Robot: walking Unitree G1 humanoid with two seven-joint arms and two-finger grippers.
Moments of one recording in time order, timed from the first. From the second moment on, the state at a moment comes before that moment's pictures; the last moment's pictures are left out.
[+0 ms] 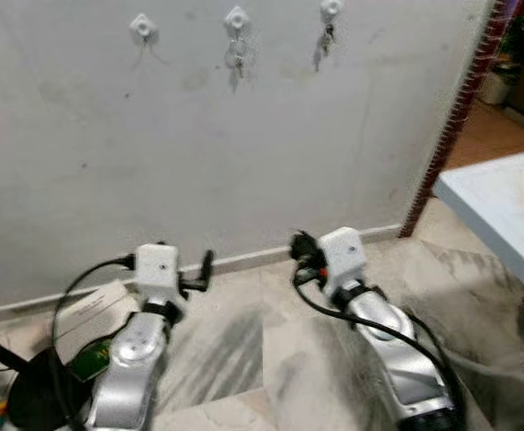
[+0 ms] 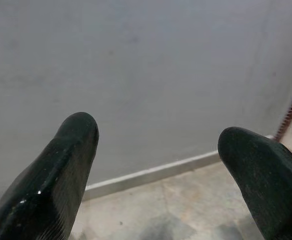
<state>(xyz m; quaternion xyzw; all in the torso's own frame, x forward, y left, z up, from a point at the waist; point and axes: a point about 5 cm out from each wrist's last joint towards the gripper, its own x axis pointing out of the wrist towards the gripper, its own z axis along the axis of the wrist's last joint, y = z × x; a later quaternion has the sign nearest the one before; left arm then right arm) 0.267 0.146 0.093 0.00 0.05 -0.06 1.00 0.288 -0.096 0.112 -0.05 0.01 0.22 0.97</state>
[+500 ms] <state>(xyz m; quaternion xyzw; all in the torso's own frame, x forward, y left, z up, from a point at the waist) 0.265 0.146 0.088 0.00 0.06 -0.06 1.00 0.286 -0.092 0.105 -0.06 0.02 0.23 0.97</state>
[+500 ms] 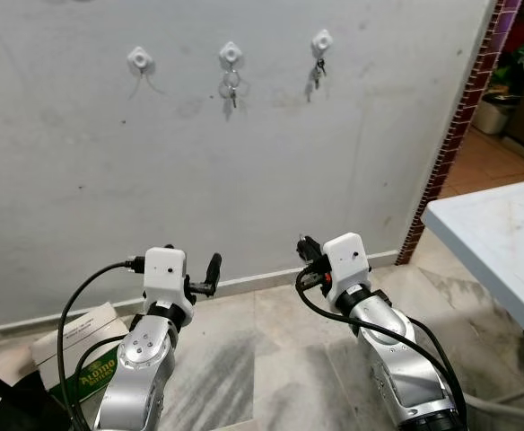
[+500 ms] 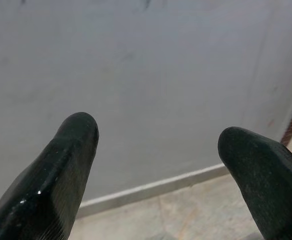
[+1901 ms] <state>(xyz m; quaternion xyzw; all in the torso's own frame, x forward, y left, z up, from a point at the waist) 0.263 0.149 0.084 0.00 0.08 -0.07 0.99 0.287 -0.084 0.107 -0.05 0.01 0.24 0.97</state>
